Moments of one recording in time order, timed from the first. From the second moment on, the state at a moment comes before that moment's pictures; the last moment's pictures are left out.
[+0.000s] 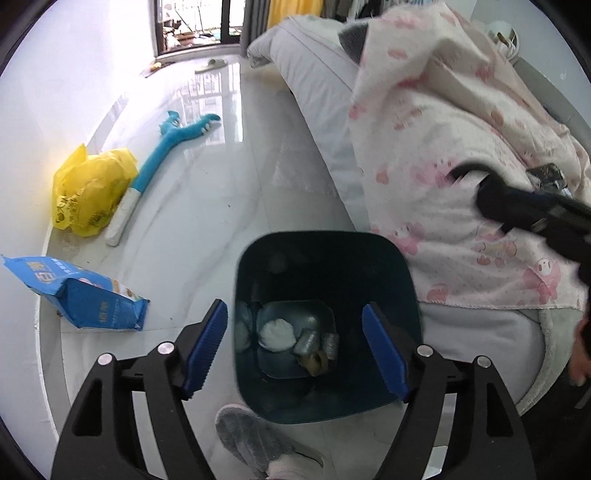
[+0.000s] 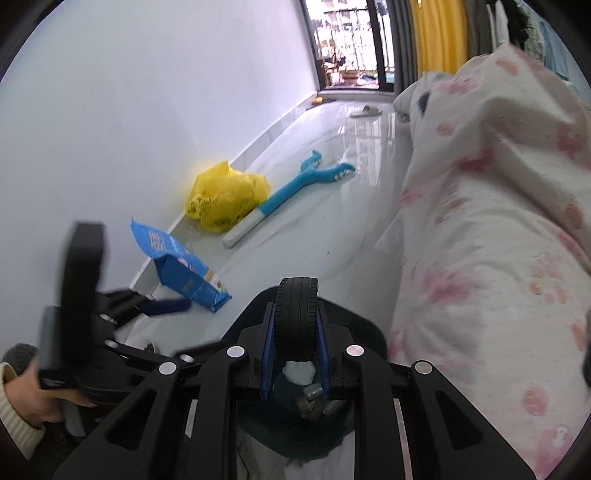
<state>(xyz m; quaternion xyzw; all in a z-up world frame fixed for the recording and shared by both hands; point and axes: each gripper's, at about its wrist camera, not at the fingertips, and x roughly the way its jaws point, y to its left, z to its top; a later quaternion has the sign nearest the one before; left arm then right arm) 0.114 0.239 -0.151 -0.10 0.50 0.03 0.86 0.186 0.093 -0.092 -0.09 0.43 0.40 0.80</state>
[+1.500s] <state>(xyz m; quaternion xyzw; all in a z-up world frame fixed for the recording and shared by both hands) 0.052 0.279 -0.013 -0.13 0.28 0.04 0.95 0.165 0.155 -0.208 -0.19 0.56 0.37 0.72</state>
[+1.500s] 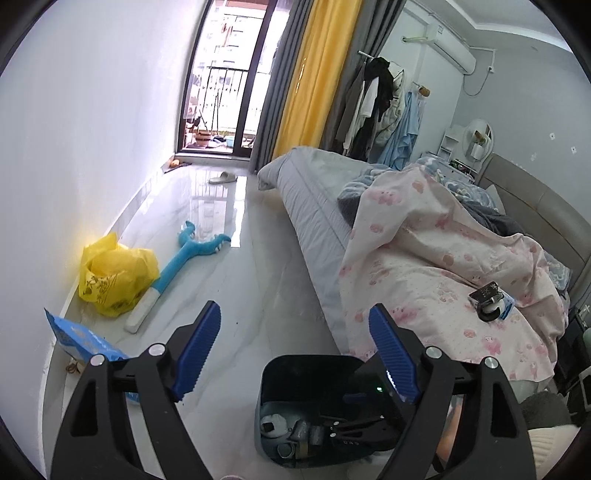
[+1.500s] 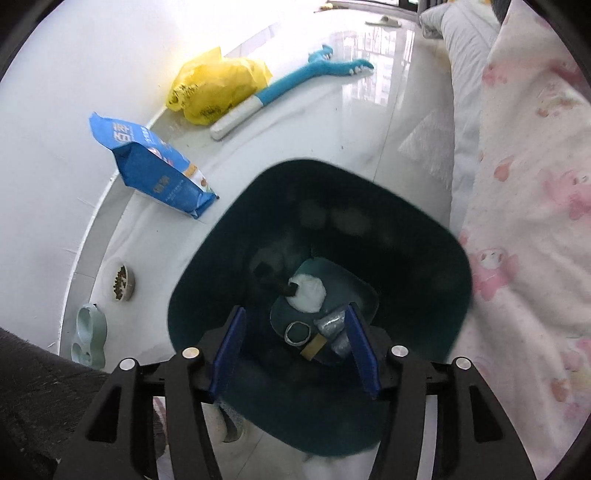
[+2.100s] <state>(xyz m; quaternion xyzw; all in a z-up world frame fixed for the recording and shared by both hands) 0.107 0.182 0.013 -0.10 0.27 -0.01 0.96 0.190 0.048 -0.082 -0.12 0.44 0.38 0.81</state>
